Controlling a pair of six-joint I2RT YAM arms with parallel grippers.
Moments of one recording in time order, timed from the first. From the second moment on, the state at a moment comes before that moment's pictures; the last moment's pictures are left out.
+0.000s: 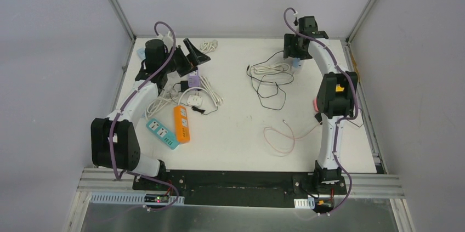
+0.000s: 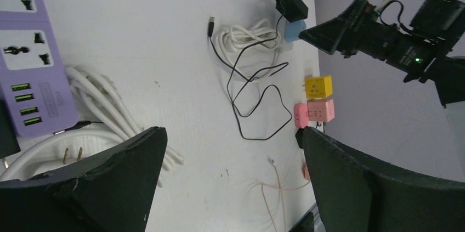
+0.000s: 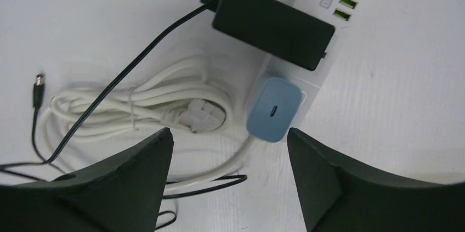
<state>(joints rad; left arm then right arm) -0.10 1.46 1.08 0.10 0.59 -0.79 0.13 2.22 2.04 -0.77 -0.01 0.07</state>
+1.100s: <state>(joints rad) -0.26 1.09 0.86 -0.02 0.36 -0.81 0.07 2.37 2.14 -0.74 0.05 0.15</state>
